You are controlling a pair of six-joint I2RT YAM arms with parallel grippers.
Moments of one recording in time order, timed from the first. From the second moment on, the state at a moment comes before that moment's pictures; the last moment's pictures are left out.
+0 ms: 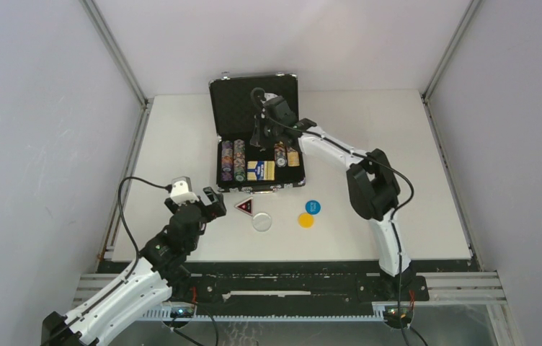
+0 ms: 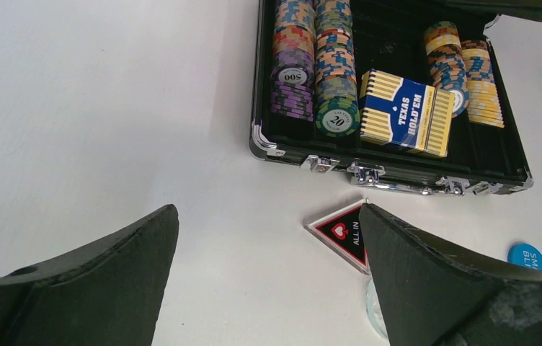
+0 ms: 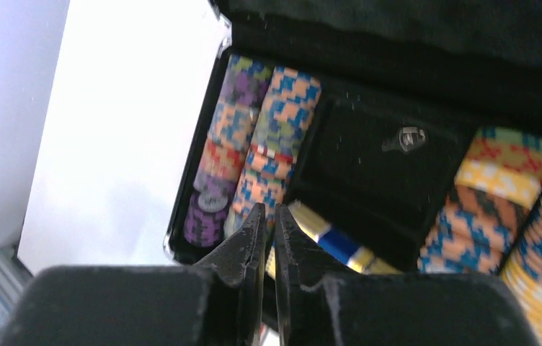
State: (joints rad) left arm -0.66 0.51 0.27 -0.18 -0.62 -0.57; right arm 0.66 2.11 1.77 -0.33 -0.14 0.51
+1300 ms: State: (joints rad) left arm -0.66 0.60 0.27 -0.10 -0.58 -0.57; right arm 0.67 2.05 1.66 -0.19 -0.08 0.52
